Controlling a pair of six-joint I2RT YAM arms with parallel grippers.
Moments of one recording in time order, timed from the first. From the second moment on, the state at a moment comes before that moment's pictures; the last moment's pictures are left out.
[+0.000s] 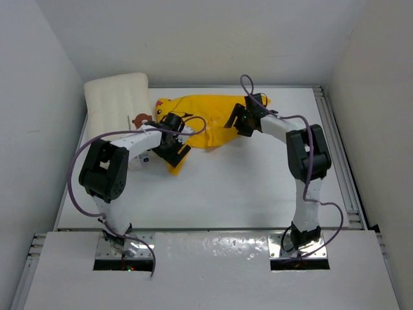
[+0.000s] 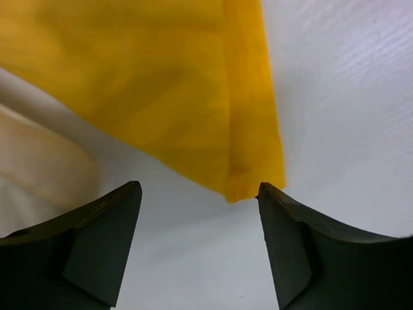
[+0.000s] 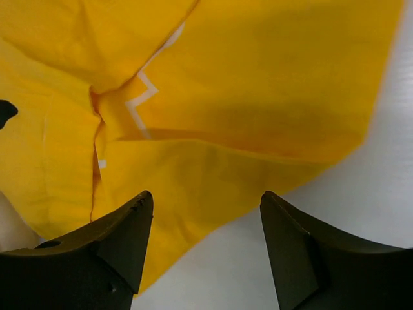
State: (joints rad) left arm -0.39 1.81 1.24 -0.70 -0.04 0.33; right arm 0.28 2.07 1.40 -0.18 -0.14 0.68
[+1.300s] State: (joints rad) left arm -0.20 1.80 1.86 -0.72 -0.23 0.44; right arm -0.08 1.37 1.15 -0.21 0.10 0.53
